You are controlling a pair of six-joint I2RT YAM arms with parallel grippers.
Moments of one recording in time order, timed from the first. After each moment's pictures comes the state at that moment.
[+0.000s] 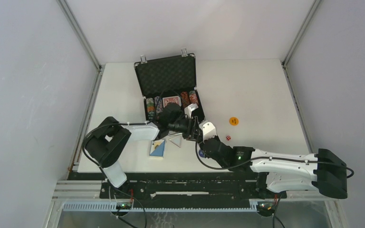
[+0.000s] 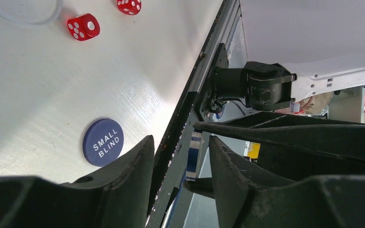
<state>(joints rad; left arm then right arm) -0.71 1.71 0.81 0.36 0.82 -0.81 1.22 1.10 0.59 -0.21 0.60 0.31</state>
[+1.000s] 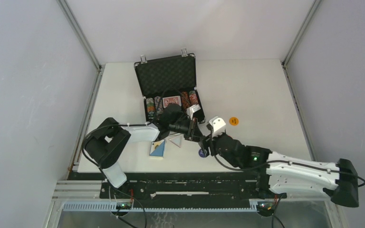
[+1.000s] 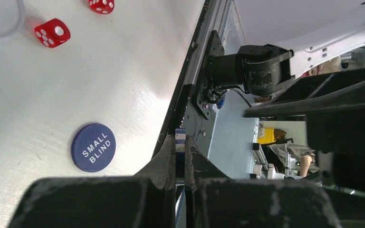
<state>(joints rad) -0.73 1.72 0.81 0.40 0.87 -0.74 1.20 0.94 0.61 -0.23 0.54 0.30</state>
